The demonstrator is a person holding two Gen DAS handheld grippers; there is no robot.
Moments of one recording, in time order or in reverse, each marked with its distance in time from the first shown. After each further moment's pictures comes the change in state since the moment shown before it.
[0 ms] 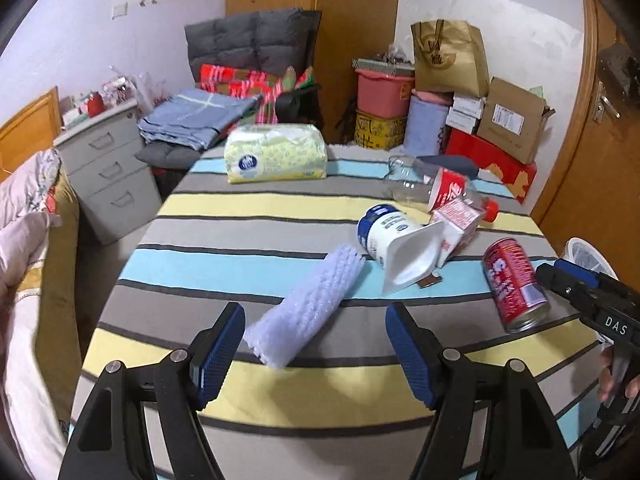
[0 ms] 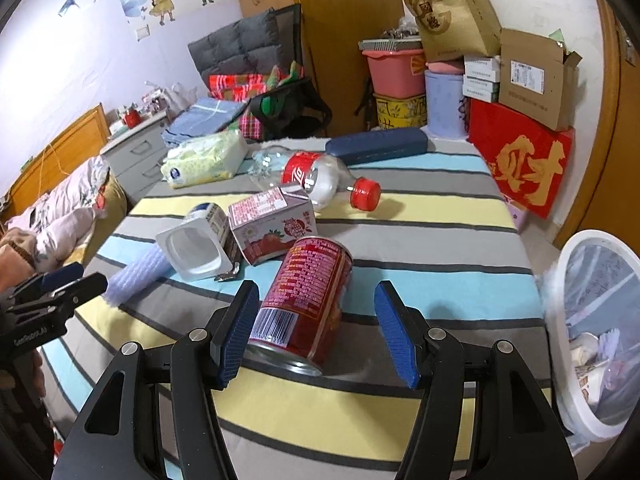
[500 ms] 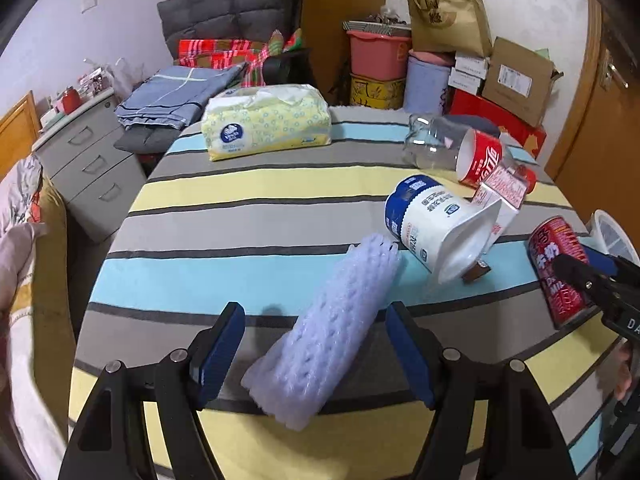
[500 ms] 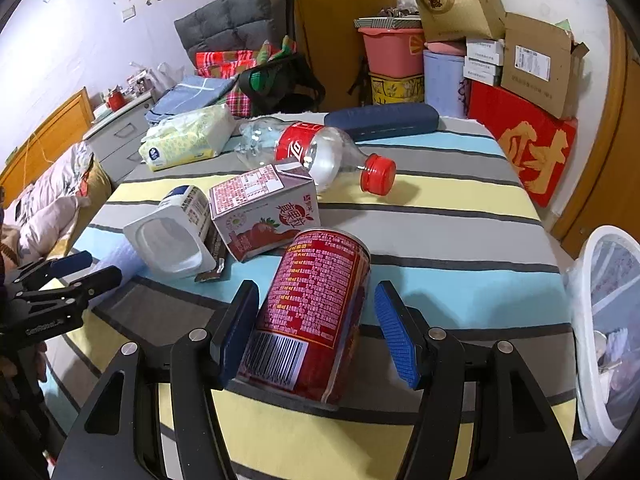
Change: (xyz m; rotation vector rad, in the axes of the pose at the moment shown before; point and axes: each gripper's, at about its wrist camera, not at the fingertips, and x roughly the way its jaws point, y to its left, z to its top) left arm 0.063 0.007 0.015 0.074 0.119 0.004; right arm 0.027 0.006 0.004 0.000 0.070 -0.033
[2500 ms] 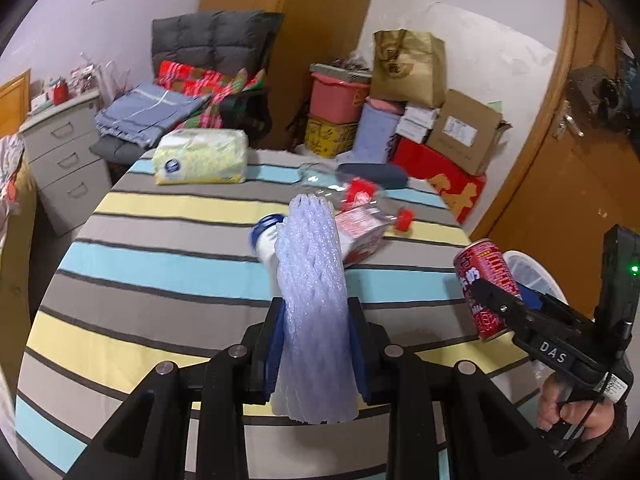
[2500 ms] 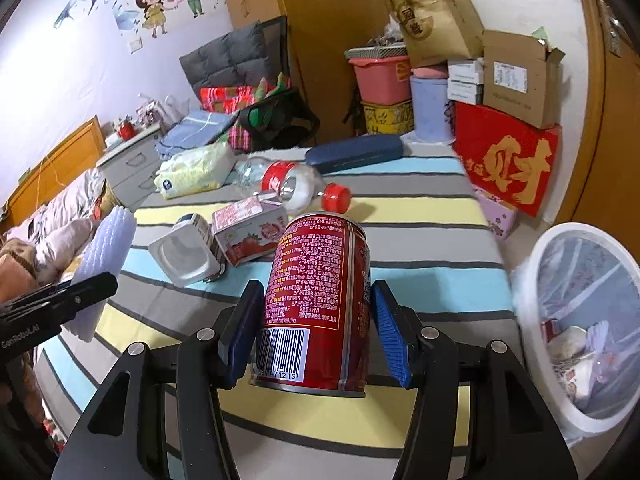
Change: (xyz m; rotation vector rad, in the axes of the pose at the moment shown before) left arm -0.090 -0.073 -0.014 -0.098 -0.147 -0.193; right arm -0.048 -0.032 -0.011 0.026 -0.118 0.033
